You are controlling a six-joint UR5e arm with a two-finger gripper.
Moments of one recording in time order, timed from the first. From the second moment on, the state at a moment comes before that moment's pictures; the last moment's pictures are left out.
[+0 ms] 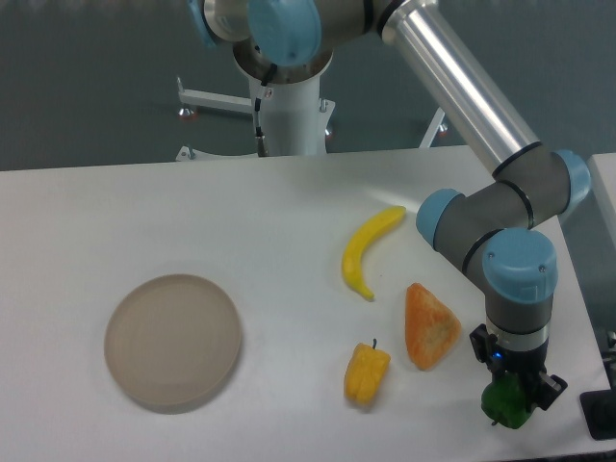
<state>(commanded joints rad) 2.36 -2.50 -0.76 -1.09 1.65 1.41</state>
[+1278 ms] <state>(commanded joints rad) 2.27 -2.09 -1.31 -1.09 1.63 1.24</state>
